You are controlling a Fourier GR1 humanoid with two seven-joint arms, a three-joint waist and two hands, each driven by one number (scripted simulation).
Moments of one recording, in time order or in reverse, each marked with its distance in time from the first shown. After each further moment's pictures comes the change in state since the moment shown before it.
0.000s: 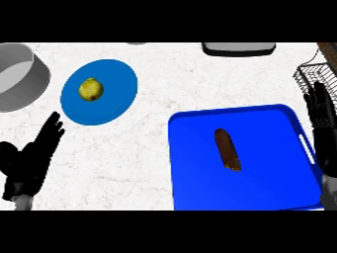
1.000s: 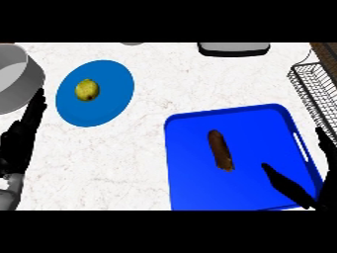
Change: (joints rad) left arm -0.130 0.062 0.032 0.081 -0.195 0.024 -0.101; right arm 0.294 0.047 0.170 -0.299 0.698 -0.490 0.594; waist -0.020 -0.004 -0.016
